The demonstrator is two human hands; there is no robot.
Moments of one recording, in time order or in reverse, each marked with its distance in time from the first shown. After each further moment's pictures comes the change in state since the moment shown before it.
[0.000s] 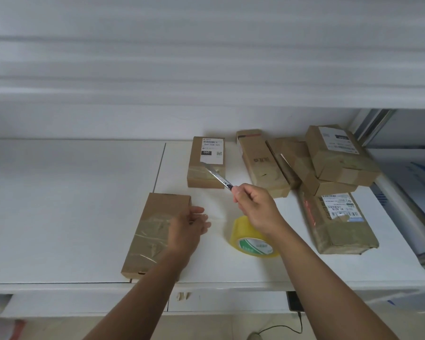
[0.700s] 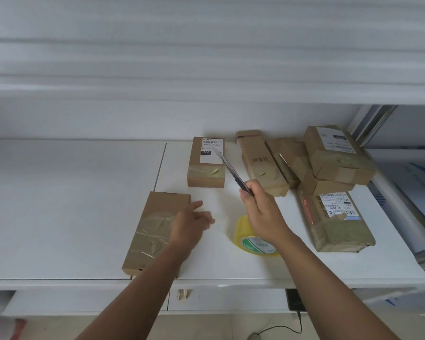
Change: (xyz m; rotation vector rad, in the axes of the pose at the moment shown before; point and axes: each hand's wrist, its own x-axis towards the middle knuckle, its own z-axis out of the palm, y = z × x) left_hand 0.005 0.004 -0.001 0.144 -0.116 -0.034; right_hand -0.017 -0.001 -0.009 -0.349 0.068 -0.122
